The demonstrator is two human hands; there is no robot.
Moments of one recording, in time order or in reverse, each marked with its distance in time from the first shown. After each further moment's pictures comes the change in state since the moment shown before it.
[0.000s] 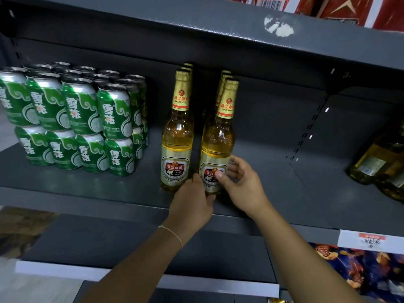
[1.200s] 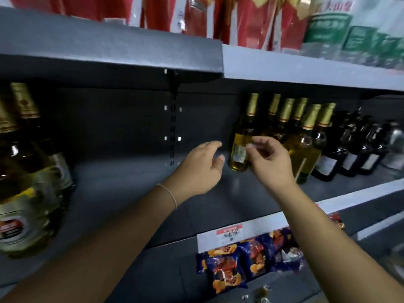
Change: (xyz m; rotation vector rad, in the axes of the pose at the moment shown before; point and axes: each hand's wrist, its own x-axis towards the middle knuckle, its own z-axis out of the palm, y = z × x) left_hand 0.062 0.333 0.119 -0.259 -0.245 0.606; right_hand -0.016 0.023 -0.382 -0.238 0.699 -0.102
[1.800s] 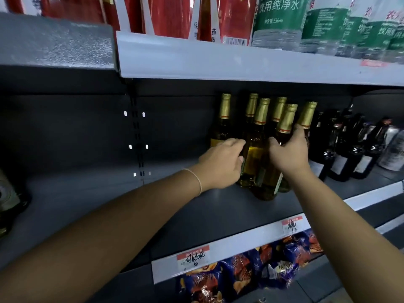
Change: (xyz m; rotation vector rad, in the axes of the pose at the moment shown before) left_hand 0.106 0.056 0.092 0.248 -0.190 0.189; right_hand 0.111 0.066 -0.091 -0.304 0.120 0.174
